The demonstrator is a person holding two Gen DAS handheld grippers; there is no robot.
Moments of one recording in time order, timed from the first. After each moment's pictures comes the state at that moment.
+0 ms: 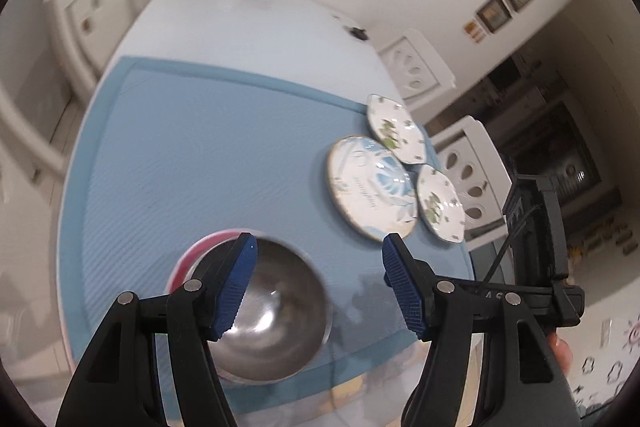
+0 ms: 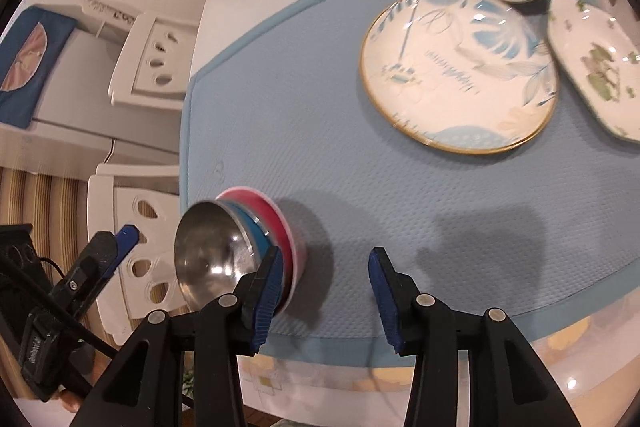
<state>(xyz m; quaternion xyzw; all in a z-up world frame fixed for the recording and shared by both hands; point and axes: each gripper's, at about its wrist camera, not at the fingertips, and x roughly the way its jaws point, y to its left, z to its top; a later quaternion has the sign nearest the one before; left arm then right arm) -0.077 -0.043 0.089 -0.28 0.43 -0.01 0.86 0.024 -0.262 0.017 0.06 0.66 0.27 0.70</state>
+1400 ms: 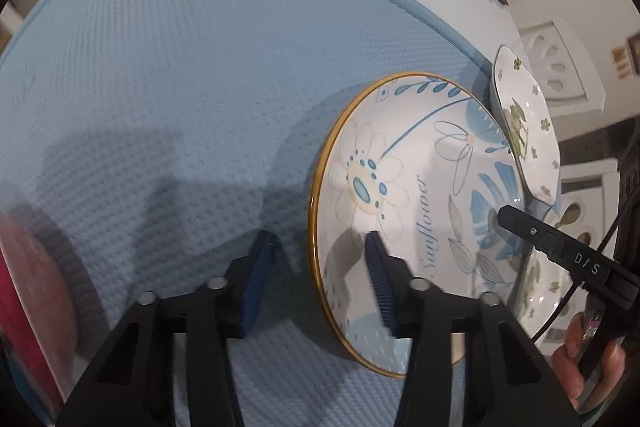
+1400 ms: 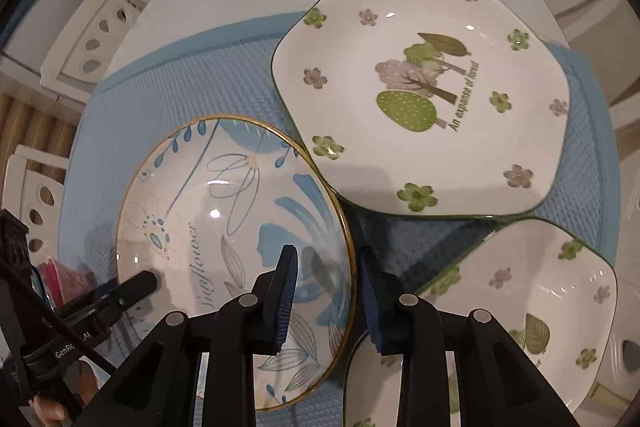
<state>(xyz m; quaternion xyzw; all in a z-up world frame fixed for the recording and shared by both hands) 0.082 -0.143 -0.062 -0.35 0.53 0.21 0.74 0.269 -0.314 -0.066 -0.14 0.63 0.33 0.69</state>
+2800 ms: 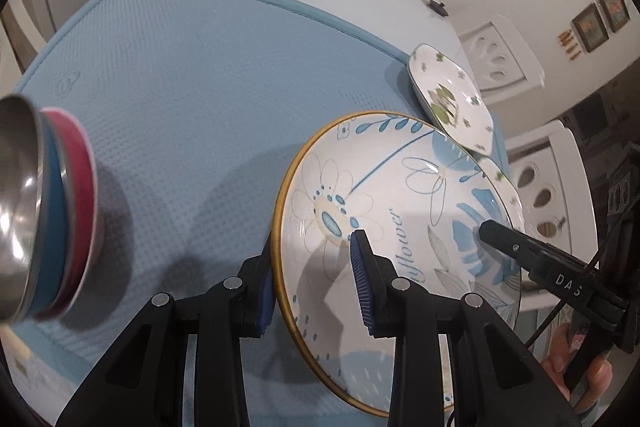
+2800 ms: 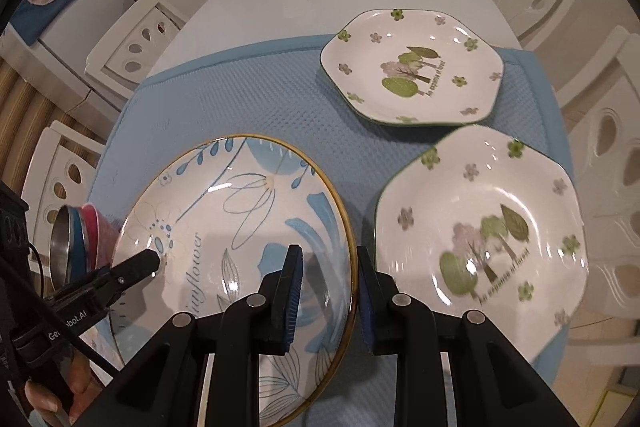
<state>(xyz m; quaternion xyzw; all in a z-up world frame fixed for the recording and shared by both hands) 0.016 -0.196 -0.008 -0.33 0.47 0.18 0.80 0.179 -0.366 -0.004 -0.12 0.57 0.35 0.74</state>
